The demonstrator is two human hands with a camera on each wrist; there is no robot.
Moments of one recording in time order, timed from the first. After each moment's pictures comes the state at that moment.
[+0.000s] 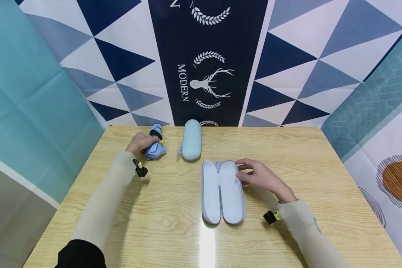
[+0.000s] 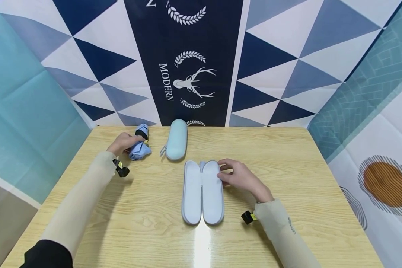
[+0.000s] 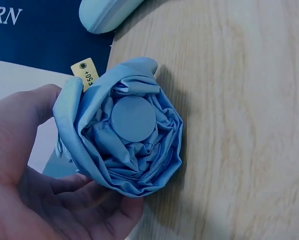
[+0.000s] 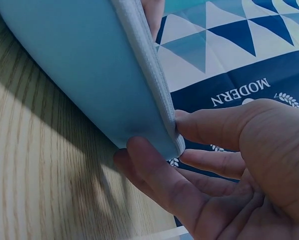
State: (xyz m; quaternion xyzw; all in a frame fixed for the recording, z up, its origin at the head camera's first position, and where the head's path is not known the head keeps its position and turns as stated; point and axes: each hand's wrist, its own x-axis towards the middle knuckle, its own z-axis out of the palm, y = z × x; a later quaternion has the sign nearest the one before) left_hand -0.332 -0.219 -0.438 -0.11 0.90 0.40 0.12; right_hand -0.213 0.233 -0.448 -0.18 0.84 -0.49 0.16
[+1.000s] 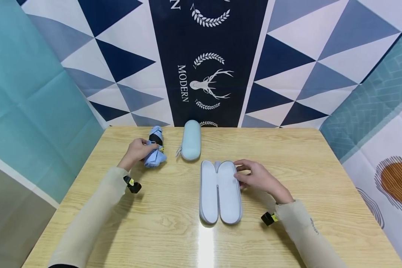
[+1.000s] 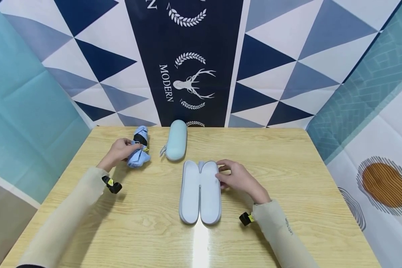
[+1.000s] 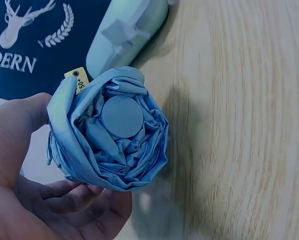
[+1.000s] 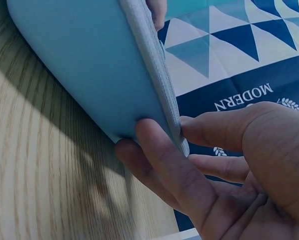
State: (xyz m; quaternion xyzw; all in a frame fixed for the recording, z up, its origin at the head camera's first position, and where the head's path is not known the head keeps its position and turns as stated) left_hand -0.289 -0.217 -0.435 -0.09 0.90 0.42 0.09; right_hand -0.211 0.228 -0.450 -0.14 0.84 -0.50 0.18
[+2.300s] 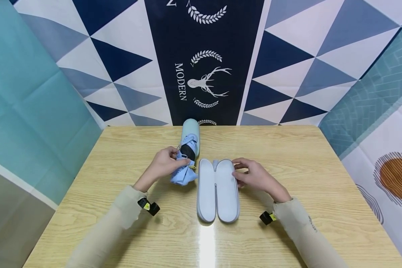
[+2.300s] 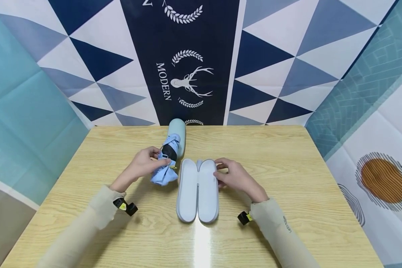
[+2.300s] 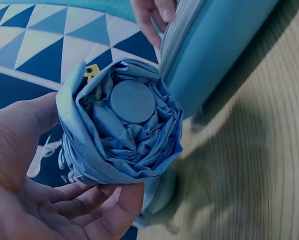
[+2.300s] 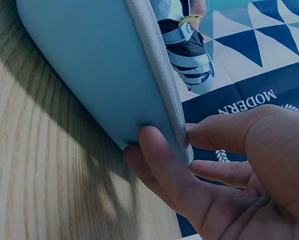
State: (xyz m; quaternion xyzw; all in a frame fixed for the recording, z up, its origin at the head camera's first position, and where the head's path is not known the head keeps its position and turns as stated) left_hand -0.228 -0.117 -0.417 0.04 0.91 0.41 0.07; right_hand -0.208 0.223 -0.451 -0.13 0.84 -0.50 0.17
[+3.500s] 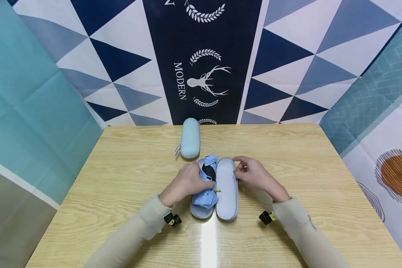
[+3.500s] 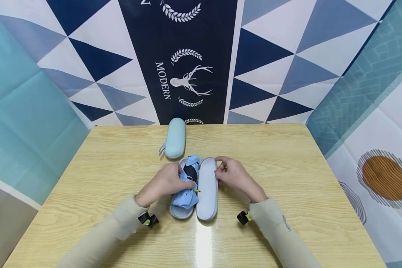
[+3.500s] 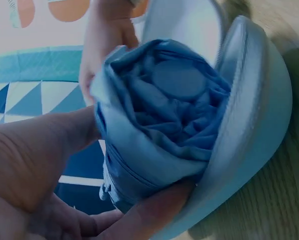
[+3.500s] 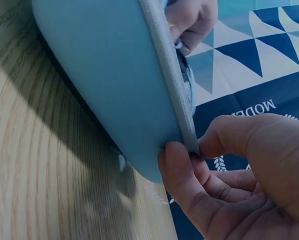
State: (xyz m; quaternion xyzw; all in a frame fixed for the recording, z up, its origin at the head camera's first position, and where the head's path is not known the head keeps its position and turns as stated) left_hand -0.186 -0.036 -0.424 0.10 0.94 0.31 0.11; right_hand -0.205 0.216 -0.442 -0.16 0.89 -0.42 0.09
